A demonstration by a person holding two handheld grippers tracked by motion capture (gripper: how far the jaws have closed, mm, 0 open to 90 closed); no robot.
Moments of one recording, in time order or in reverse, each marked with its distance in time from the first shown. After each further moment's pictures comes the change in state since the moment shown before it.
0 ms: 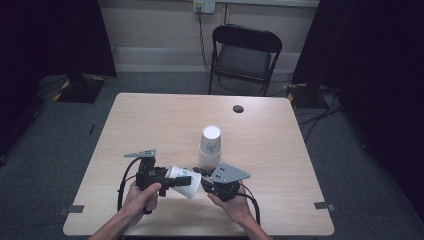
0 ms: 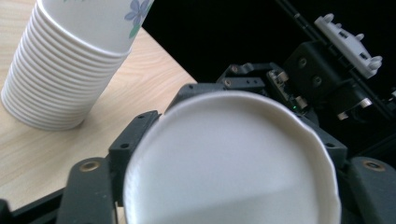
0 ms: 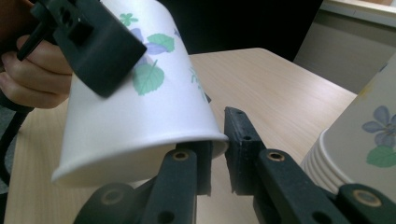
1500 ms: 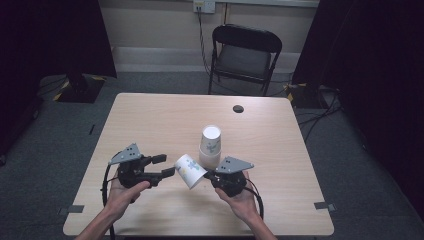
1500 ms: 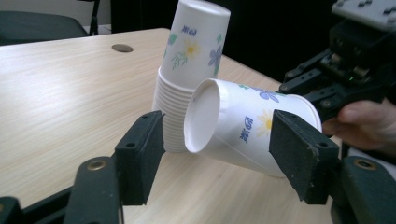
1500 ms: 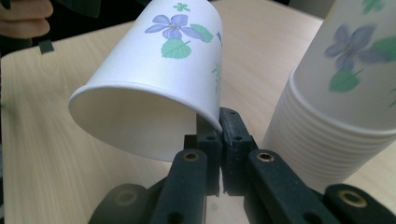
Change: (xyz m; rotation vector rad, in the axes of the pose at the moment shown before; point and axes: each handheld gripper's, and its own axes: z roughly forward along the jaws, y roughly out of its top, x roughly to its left) left arm -0.014 0.011 -0.035 0.004 0.376 0.396; right arm -0.020 -0.005 -0.006 0.181 -0.032 0.128
